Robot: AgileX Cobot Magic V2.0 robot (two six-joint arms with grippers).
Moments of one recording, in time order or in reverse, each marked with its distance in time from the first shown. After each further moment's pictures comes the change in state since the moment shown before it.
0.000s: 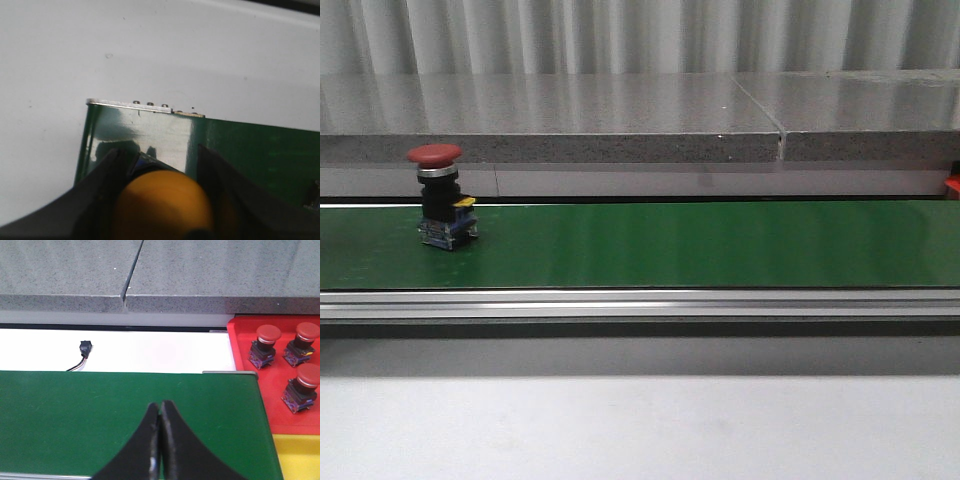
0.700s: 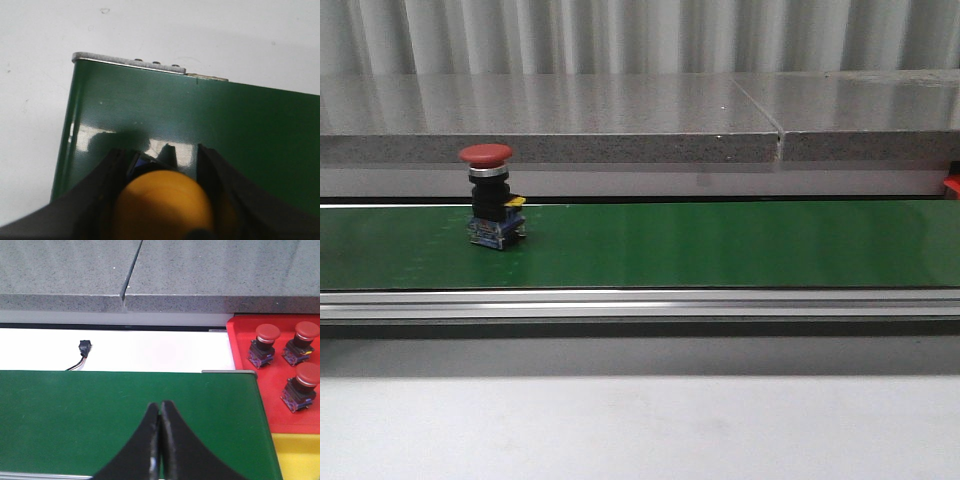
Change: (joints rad) left arm -0.024 0.008 0.202 0.002 -0.197 0.002; right arm 0.000 0.000 0.000 0.000 0.002 0.000
